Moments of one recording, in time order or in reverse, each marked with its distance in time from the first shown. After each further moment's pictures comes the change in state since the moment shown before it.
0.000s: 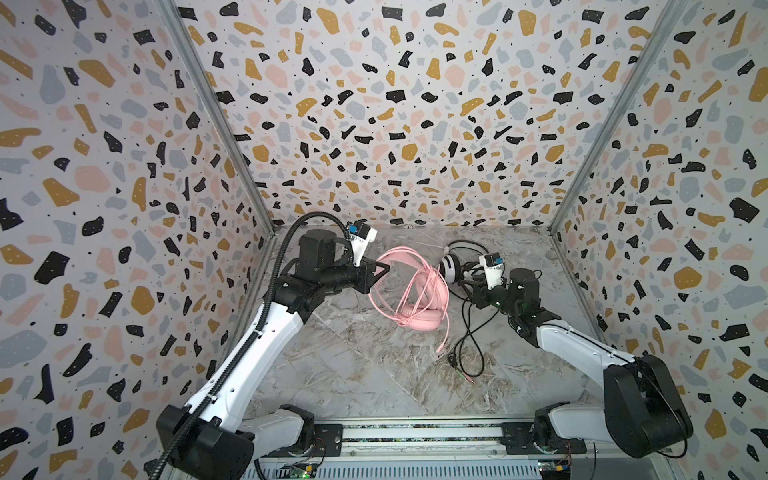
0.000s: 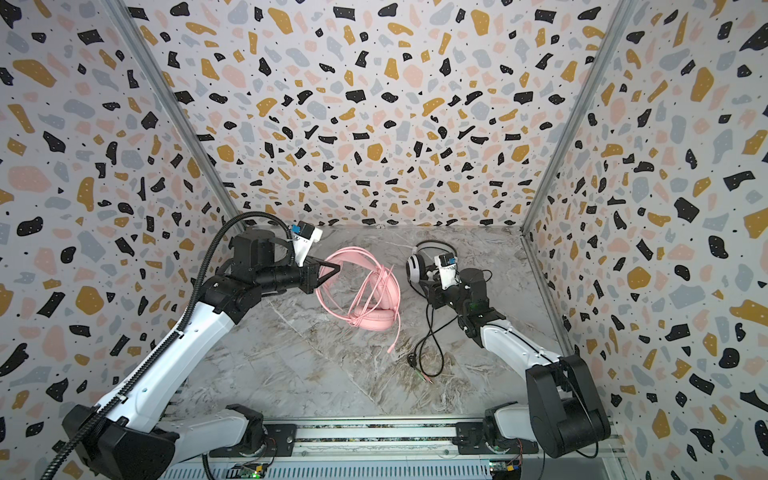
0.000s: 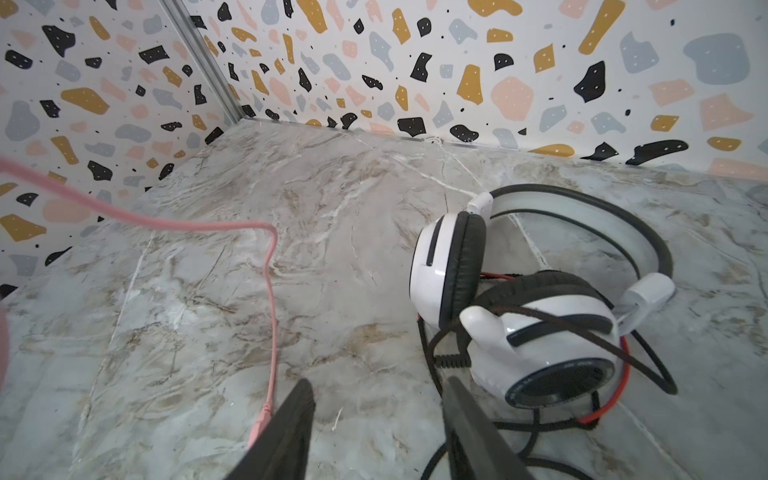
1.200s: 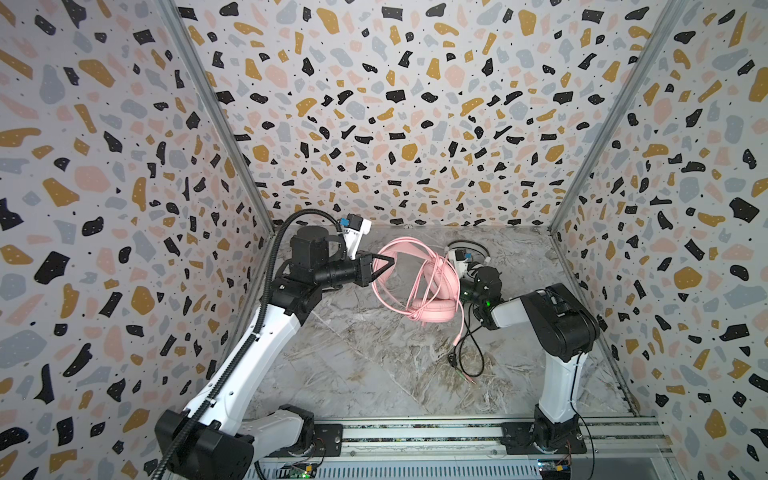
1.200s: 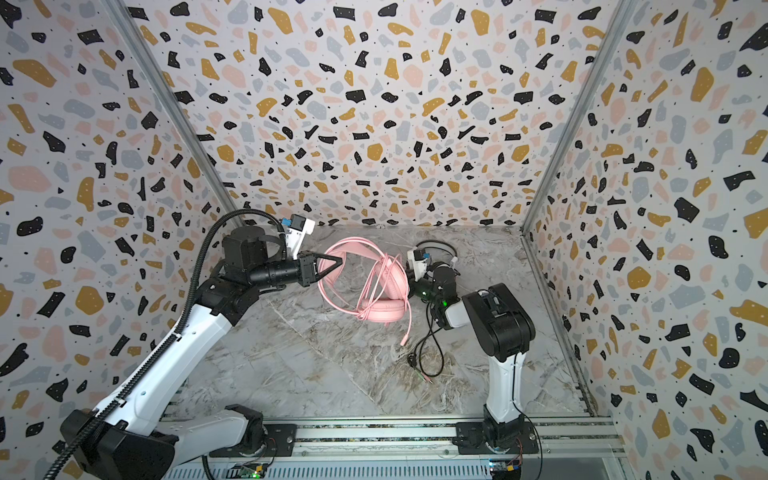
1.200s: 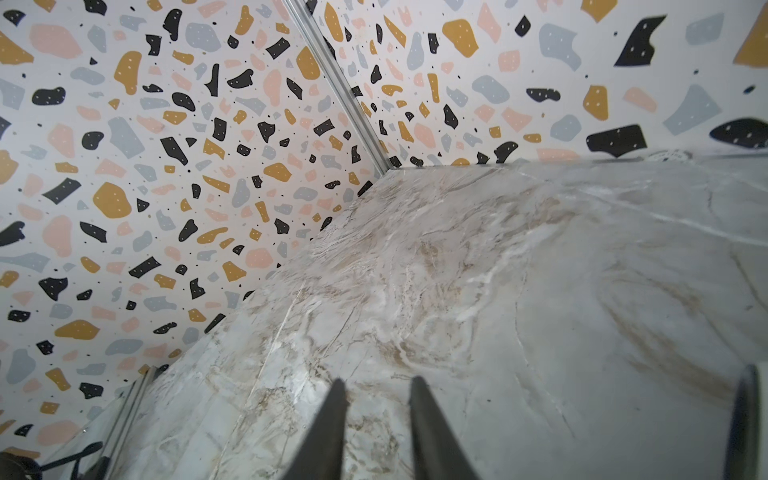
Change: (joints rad) left arm 0.014 -0.024 -0.023 0.141 0.142 -0.208; right arm 0.074 0.634 0.218 0.750 -0.290 0.365
